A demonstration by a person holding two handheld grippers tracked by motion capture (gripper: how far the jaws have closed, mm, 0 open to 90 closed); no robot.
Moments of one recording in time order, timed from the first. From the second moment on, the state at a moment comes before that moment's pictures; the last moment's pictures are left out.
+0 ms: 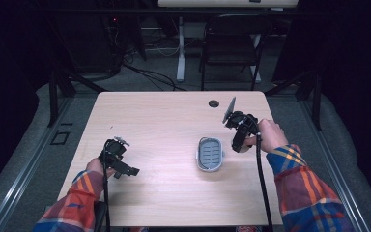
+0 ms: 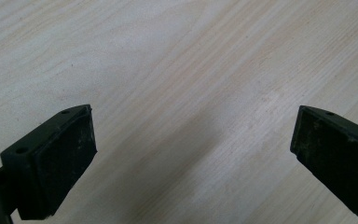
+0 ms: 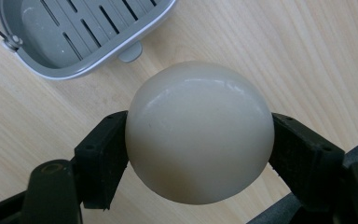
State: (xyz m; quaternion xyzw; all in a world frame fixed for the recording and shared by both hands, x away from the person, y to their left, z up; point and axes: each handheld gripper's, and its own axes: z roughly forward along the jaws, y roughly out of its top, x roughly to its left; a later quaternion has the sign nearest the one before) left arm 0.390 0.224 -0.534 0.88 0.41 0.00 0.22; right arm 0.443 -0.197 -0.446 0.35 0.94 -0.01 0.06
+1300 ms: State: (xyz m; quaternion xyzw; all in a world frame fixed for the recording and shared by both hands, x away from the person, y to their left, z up) left arm 0.390 0.224 -0.535 0.88 0.41 -0.01 0.22; right arm 0.451 -0.147 -0.440 0.30 0.95 -0.02 0.06
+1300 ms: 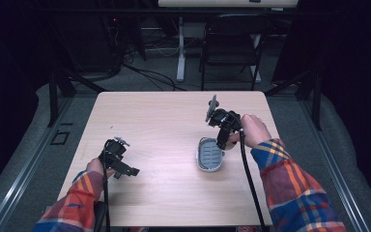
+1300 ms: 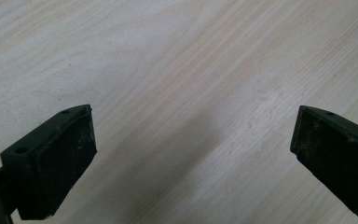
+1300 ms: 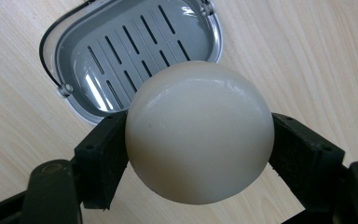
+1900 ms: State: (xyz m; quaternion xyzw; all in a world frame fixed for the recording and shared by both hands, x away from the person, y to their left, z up) left arm 0.390 0.224 -0.536 0.88 0.41 -0.01 0.22; right arm 0.451 -0.130 -0.448 0.28 0.96 -0.01 0.05
